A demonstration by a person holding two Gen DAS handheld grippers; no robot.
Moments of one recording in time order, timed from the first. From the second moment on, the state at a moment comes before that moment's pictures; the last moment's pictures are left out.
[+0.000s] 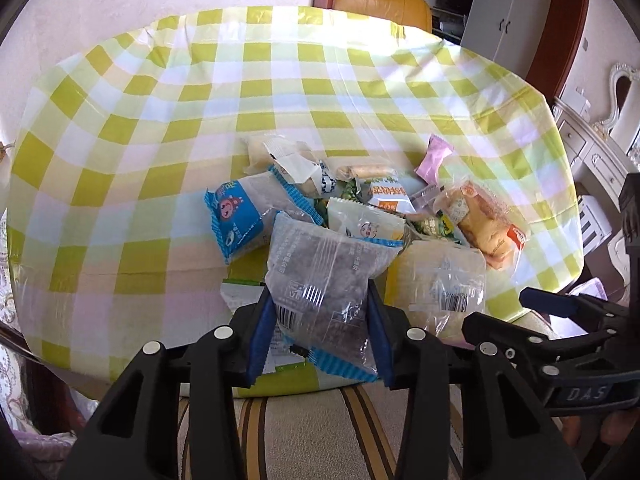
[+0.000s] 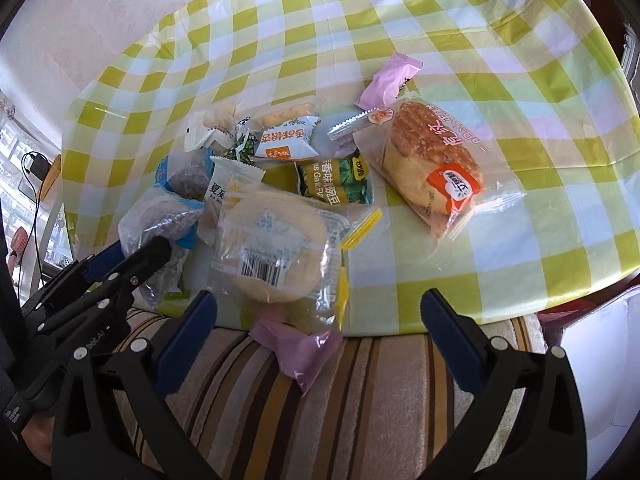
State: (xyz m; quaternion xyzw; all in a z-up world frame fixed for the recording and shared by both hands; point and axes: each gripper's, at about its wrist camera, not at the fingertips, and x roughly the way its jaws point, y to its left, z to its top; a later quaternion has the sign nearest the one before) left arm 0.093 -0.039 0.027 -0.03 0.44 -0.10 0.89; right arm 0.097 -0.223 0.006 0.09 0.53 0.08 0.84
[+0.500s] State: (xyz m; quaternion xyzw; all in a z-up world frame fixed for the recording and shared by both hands) left arm 0.090 -0.012 0.030 -0.09 0.42 -0.07 0.90; right arm 0.139 -0.185 -0.008 0.05 0.55 0.06 0.83
